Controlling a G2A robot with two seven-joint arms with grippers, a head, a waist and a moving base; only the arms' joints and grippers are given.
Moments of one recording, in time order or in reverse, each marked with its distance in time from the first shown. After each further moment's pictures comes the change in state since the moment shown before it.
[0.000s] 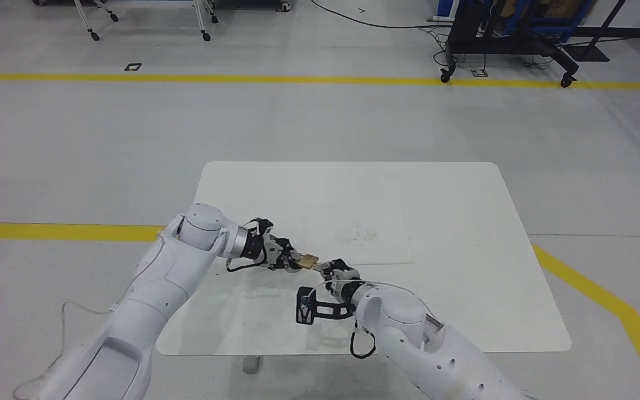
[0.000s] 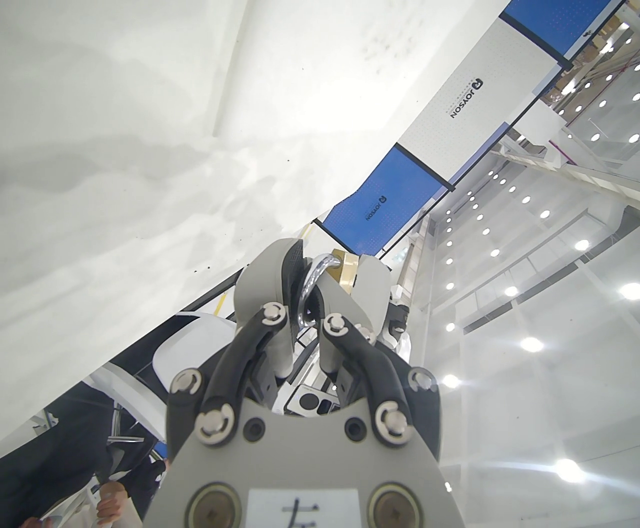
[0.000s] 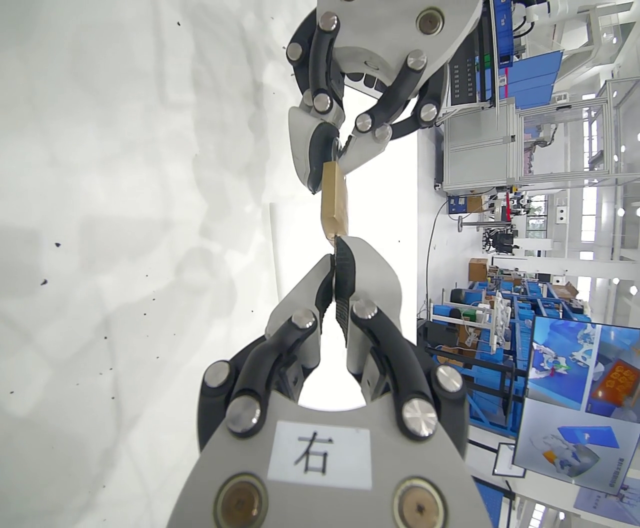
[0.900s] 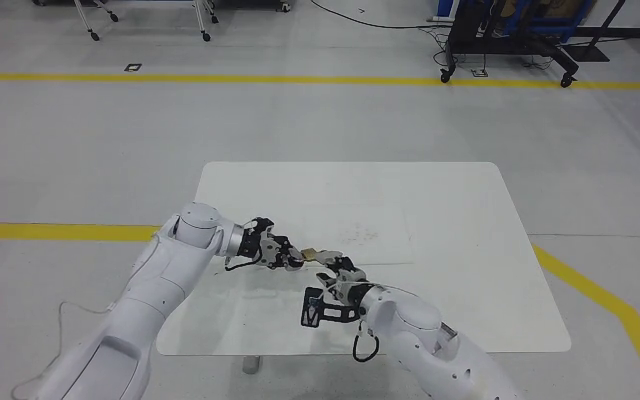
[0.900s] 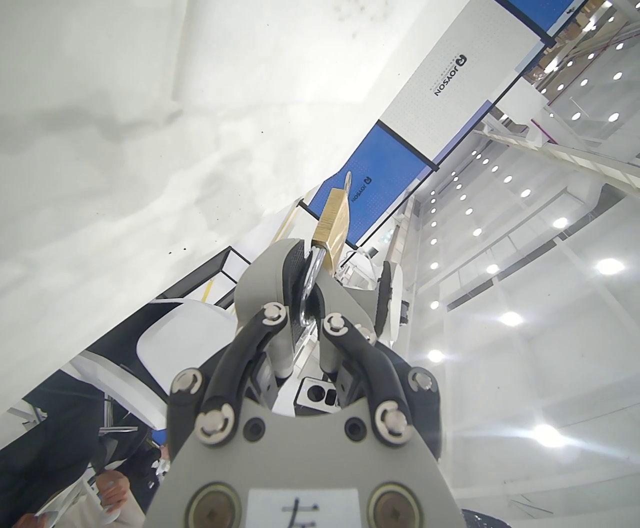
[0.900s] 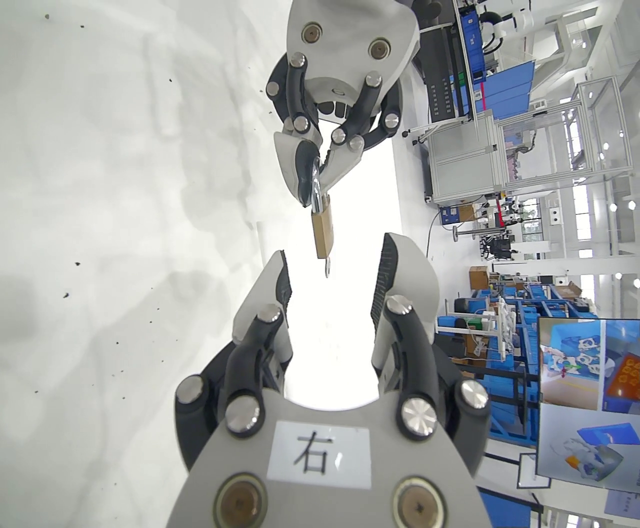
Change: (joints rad) left arm -0.008 0.005 -0.012 0.022 -0.058 -0.014 -0.058; right arm -0.104 0.016 0.111 -0.092 0.006 0.011 -0.110
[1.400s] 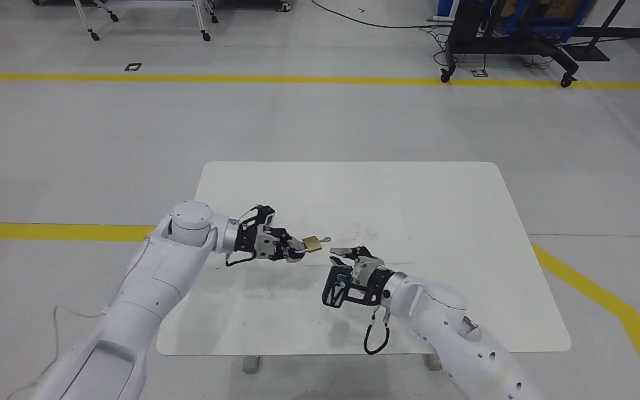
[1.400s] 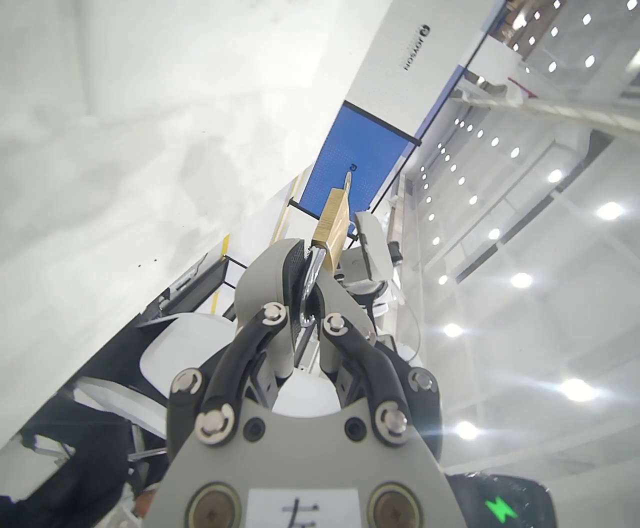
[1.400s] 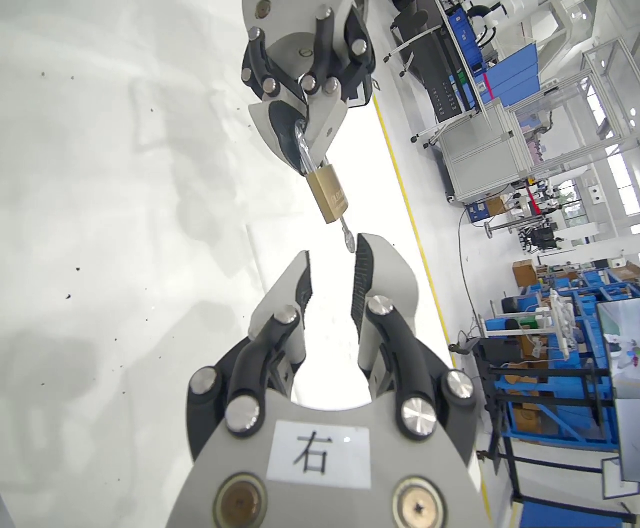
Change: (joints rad) left arm 0.037 0.021 -0.073 -0.075 -0.064 -0.209 -0.019; right arm -0.032 0.015 0.181 0.018 0.271 -0.045 -0.136
